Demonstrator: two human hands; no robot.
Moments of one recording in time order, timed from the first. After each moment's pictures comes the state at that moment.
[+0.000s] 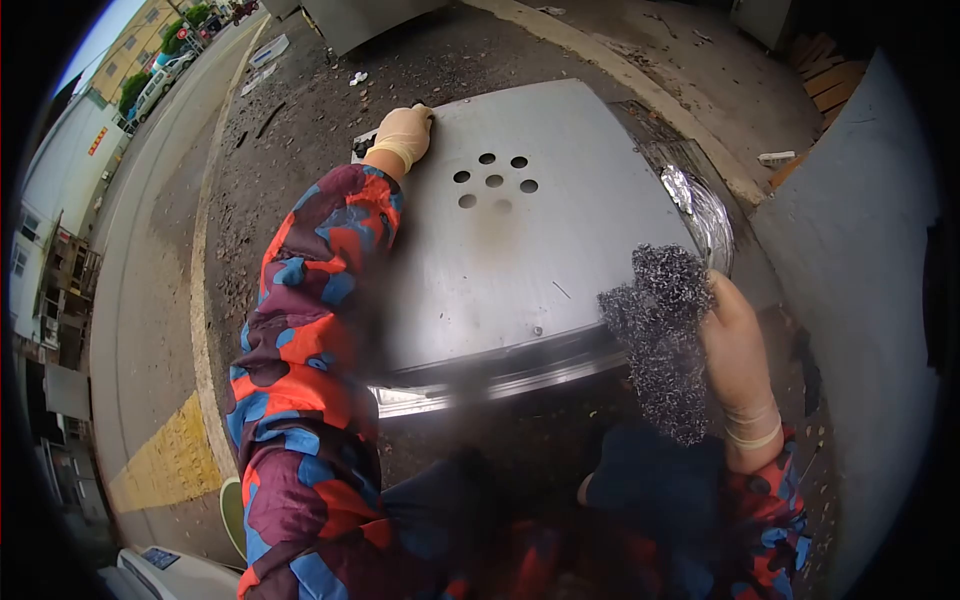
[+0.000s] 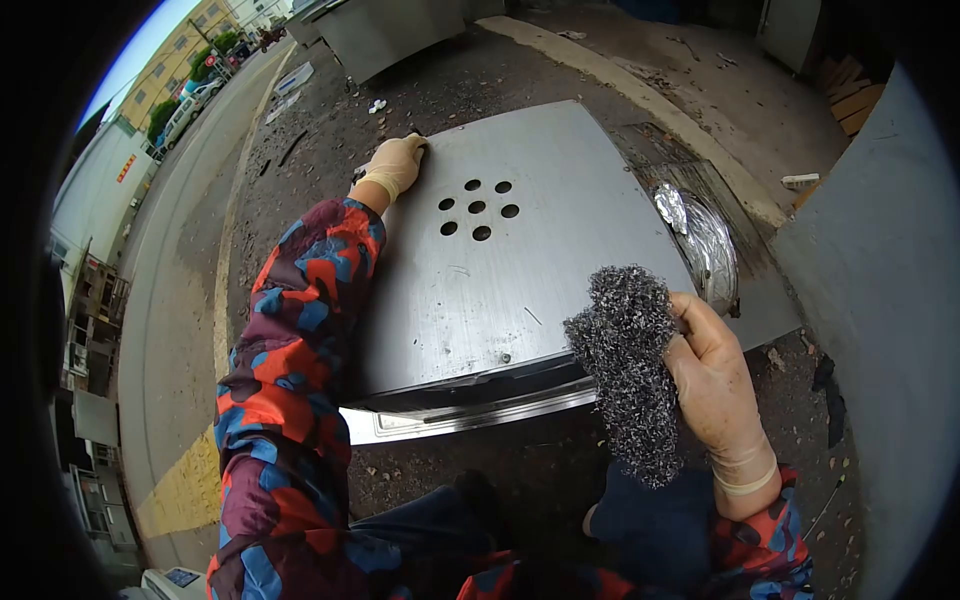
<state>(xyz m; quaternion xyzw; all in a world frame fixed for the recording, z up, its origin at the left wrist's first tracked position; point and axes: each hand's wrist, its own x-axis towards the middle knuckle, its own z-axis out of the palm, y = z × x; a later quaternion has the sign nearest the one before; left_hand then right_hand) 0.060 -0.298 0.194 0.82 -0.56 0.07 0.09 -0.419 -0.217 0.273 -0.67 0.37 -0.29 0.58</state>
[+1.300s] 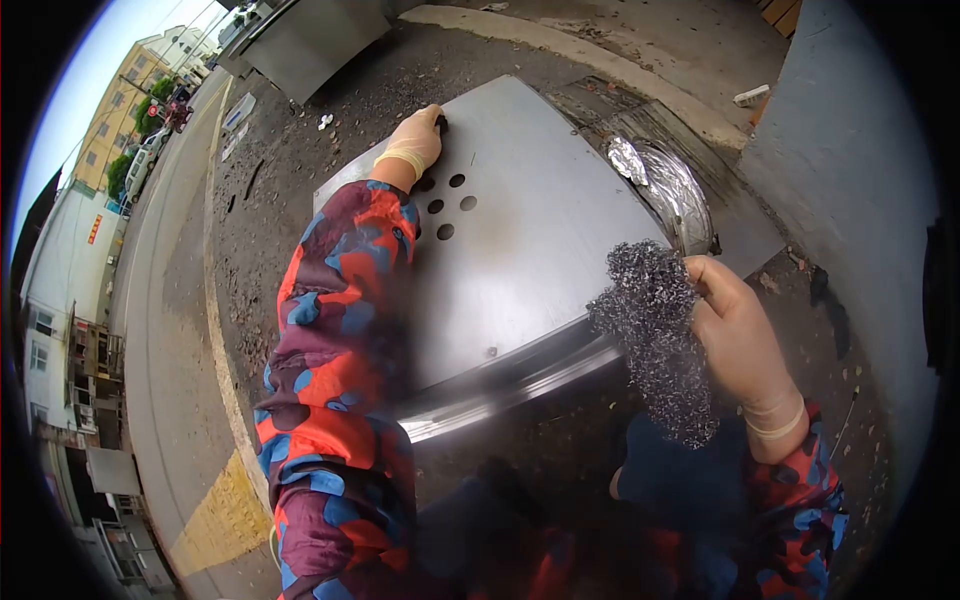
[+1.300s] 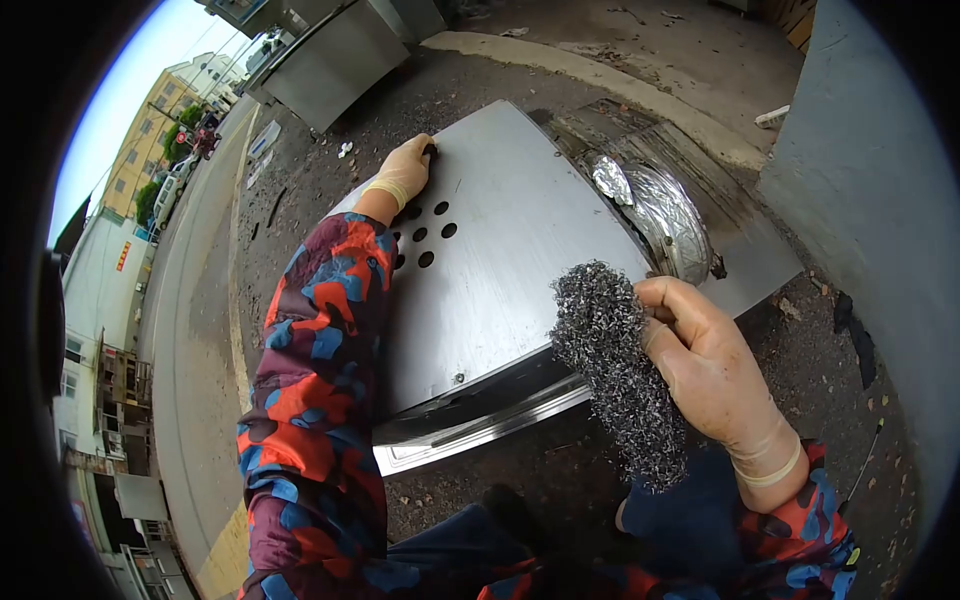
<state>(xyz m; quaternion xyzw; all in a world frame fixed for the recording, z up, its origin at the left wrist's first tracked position) -0.026 -0.368 0.207 0.77 -0.63 0.00 0.10 -0.454 -0.228 0.271 -0.65 0.38 -0.28 0.59</state>
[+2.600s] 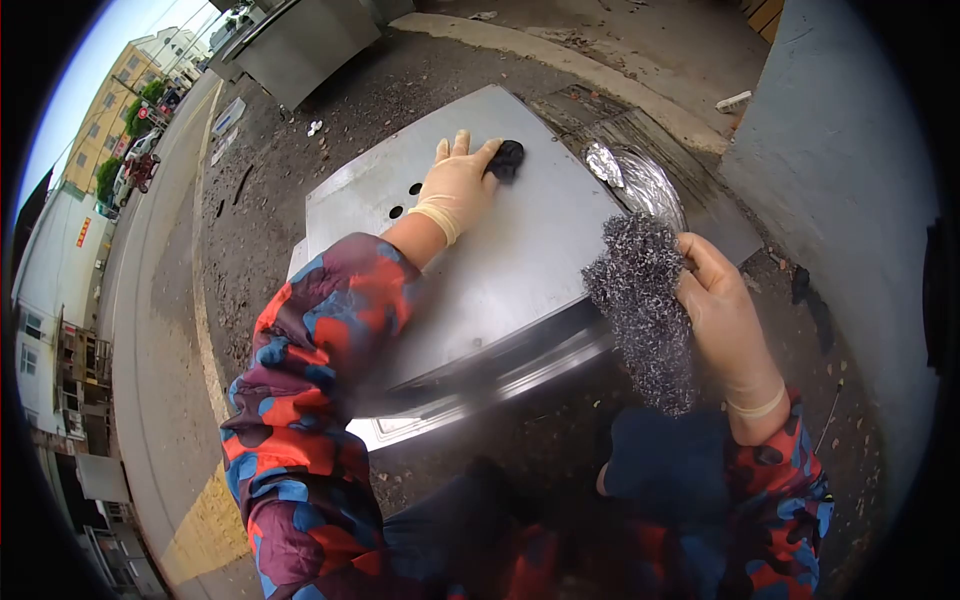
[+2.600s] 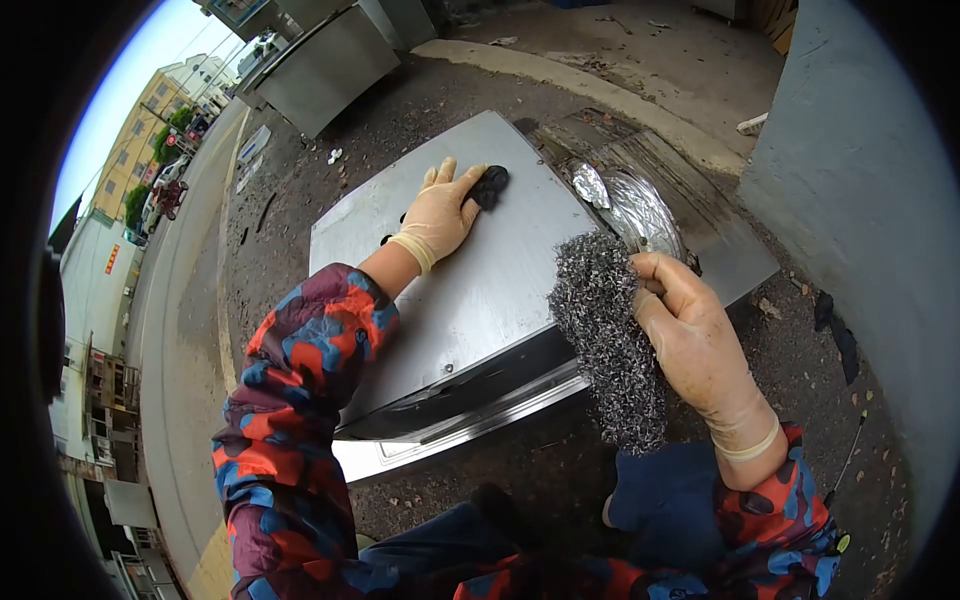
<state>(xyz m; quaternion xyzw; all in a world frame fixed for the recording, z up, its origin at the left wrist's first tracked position) -0.133 -0.300 0.201 0.69 -0.71 0.05 0.11 -0.462 -0.236 0.253 -0.60 0.39 -0.36 0.60</state>
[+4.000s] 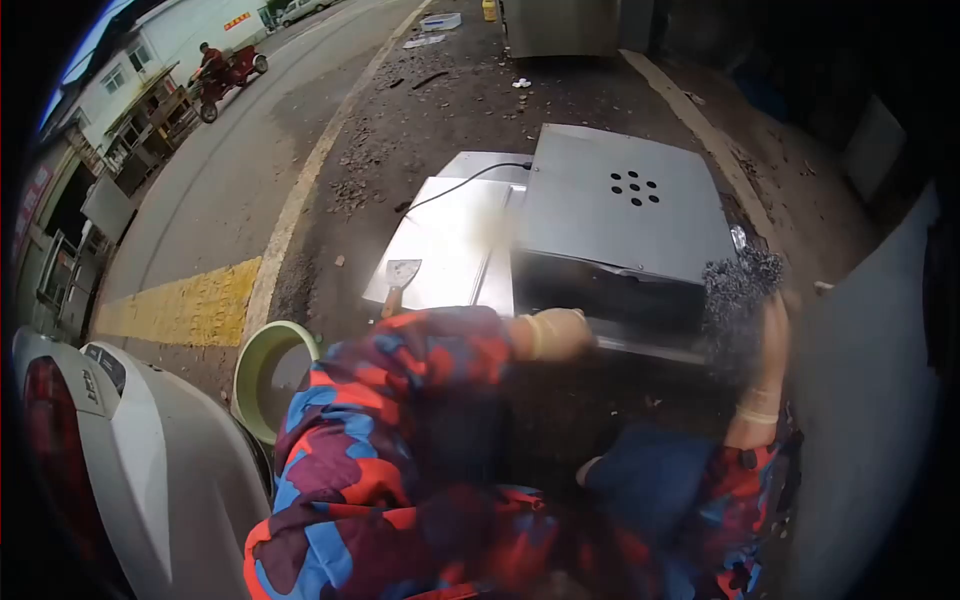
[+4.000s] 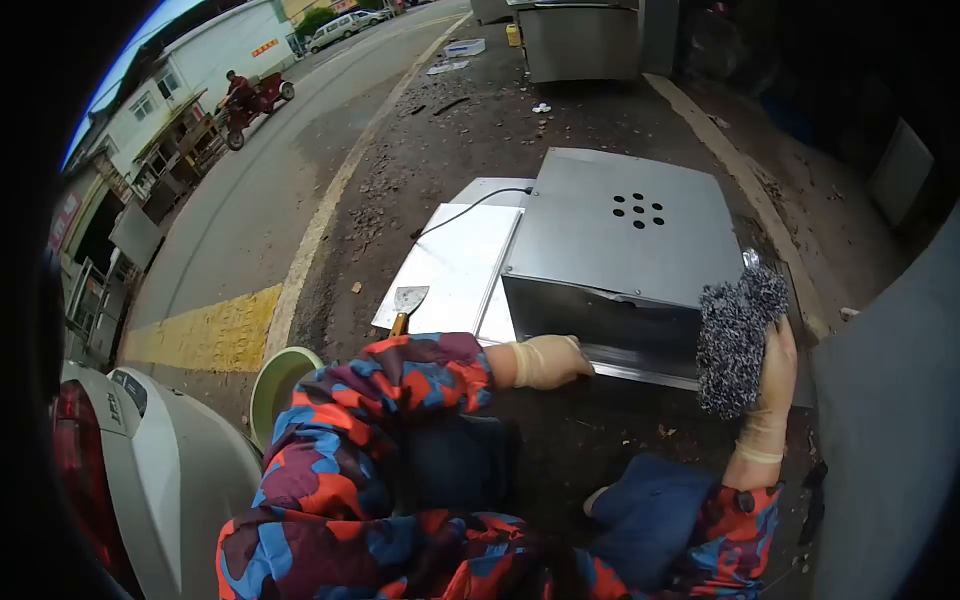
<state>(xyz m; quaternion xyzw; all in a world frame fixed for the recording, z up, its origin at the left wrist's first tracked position) -0.212 0.000 0.169 0.60 -0.78 -0.16 0.02 -0.465 -0.205 0.267 -0.62 0.22 -0.39 0.64</state>
